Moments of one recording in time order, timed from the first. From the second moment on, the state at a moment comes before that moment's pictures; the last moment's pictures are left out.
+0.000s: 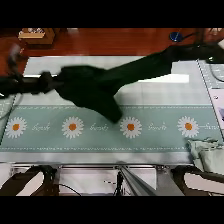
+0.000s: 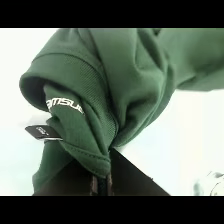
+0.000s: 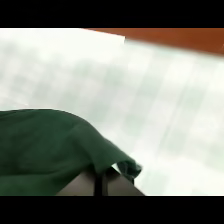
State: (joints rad) left arm 0.10 -0.97 1.06 0.74 -1.11 -1.40; right arm -0.07 -1.37 1.47 -0.80 1.00 1.01
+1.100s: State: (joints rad) left arm 0.19 -0.57 1.83 0.91 -1.75 -1.65; right arm -0.08 -0.54 1.48 -1.27 1.67 1.52
